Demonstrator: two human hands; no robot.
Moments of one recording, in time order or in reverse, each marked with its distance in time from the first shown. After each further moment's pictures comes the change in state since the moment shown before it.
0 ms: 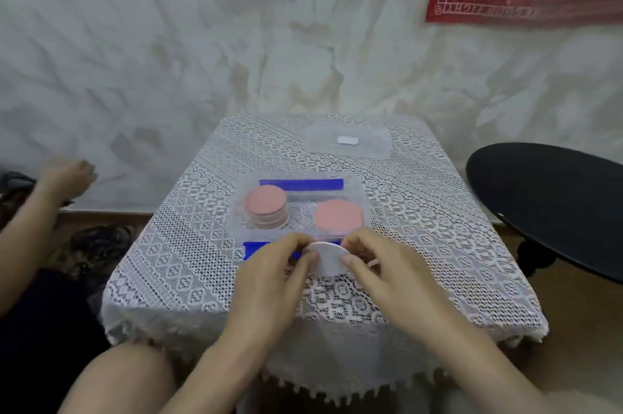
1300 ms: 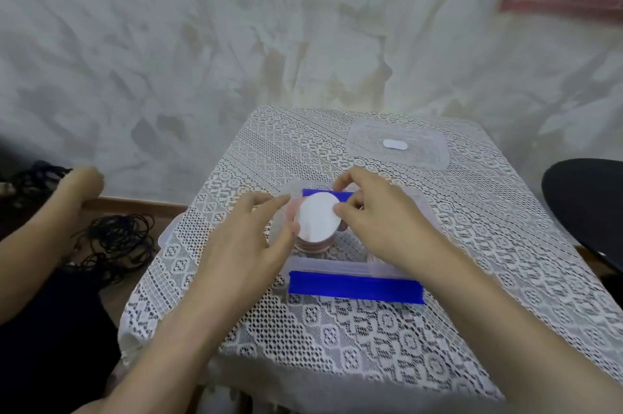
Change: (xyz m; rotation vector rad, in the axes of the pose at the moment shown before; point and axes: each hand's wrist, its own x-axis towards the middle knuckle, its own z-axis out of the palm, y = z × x) left_hand 0.071 -0.064 -0.068 0.181 -0.027 -0.100; right_hand 0.141 -0.048 0.033 0.020 -0.115 0.148
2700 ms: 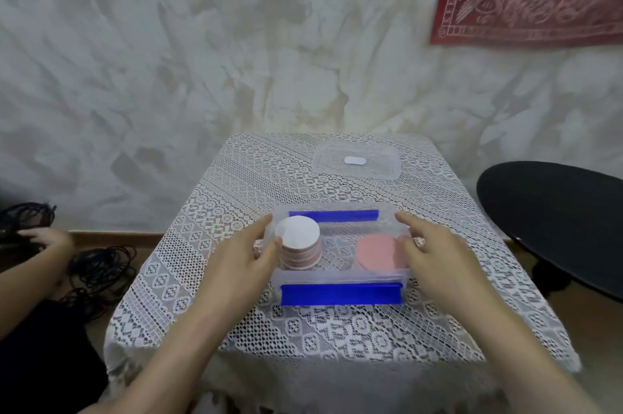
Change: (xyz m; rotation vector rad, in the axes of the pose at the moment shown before) left_hand -0.014 0.031 0.015 -0.141 -0.020 -0.058; right_hand -0.096 0.074 -0.052 -0.091 0.286 0.255
